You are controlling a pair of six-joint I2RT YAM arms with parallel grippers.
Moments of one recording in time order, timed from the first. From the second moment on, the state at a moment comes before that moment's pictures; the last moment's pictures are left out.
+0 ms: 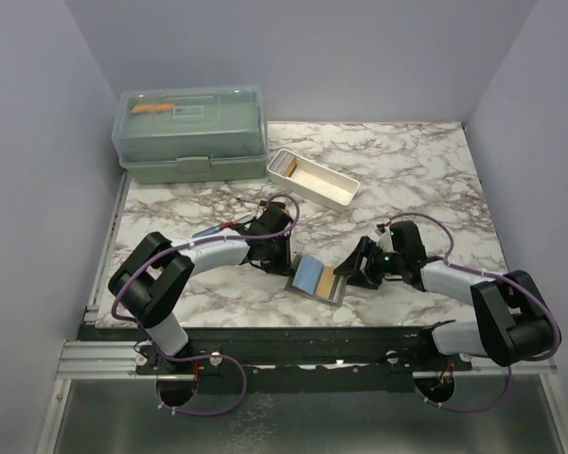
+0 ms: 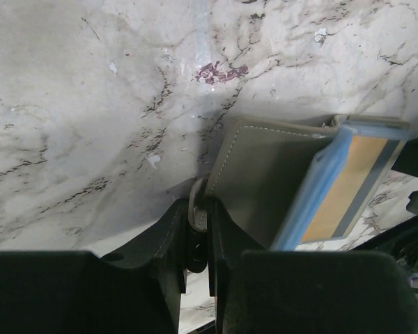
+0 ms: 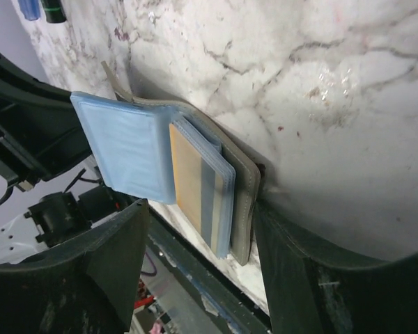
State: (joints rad) left arm -0.74 1.65 0.89 -0.30 0.17 -0.72; right arm 0.30 1.34 0.39 0.09 -0.63 0.84
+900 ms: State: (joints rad) left arm -0.83 1.73 0.93 -0.20 0.27 -0.82; right arm 0.39 1.30 0.41 0.16 -0.70 0.94
